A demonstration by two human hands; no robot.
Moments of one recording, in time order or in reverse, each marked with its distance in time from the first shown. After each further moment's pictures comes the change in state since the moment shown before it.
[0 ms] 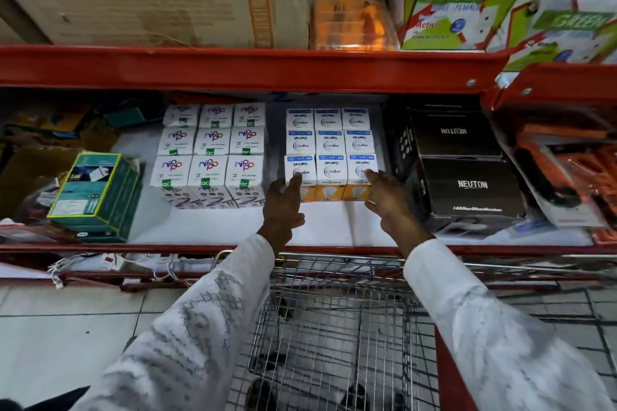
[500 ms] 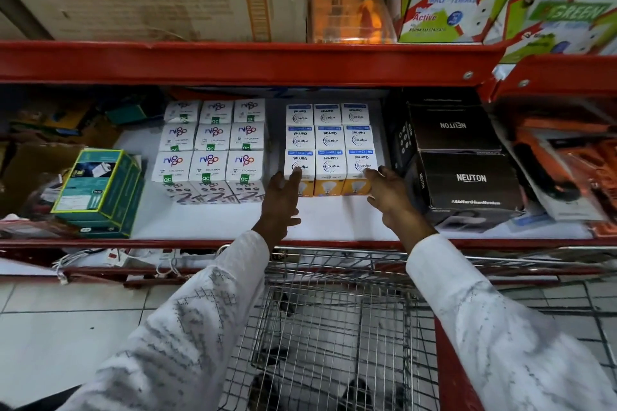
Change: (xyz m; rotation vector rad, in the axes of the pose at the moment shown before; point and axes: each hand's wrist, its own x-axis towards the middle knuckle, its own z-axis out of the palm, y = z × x) left_hand -0.009 -0.003 -0.007 0.034 -0.088 0.045; right_hand -0.003 0.000 -0.007 -0.086 -0.032 -0.040
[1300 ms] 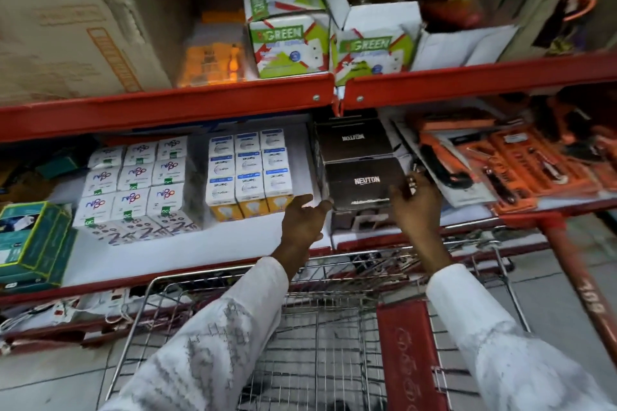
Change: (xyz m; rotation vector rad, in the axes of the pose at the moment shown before) left_hand -0.086 -0.001 0.169 0.050 -0.118 0.065; right_hand -0.028 0.000 -0.200 -0.358 0.478 -0.438
